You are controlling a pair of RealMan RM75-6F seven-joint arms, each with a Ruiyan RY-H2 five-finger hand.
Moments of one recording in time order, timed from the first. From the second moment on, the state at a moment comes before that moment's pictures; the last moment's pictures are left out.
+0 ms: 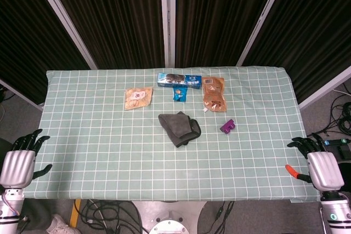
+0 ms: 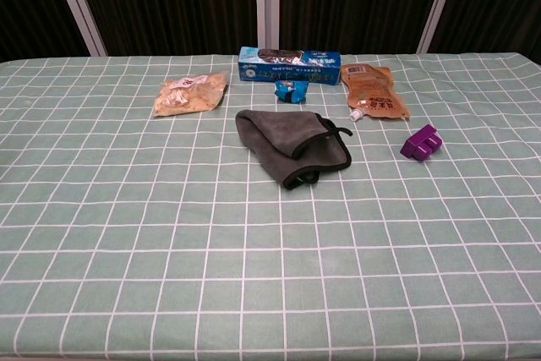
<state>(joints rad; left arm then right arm) -0.08 -1.21 -0.04 -1.61 1.48 1.51 0.20 0.11 -1.09 0.04 -1.62 -1.58 1.44 0.06</state>
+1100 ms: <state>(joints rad) -0.09 -1.23 -0.05 -1.60 1.49 1.51 0.17 0.79 -1.73 0.18 -1.02 -1.54 0.82 0.08</state>
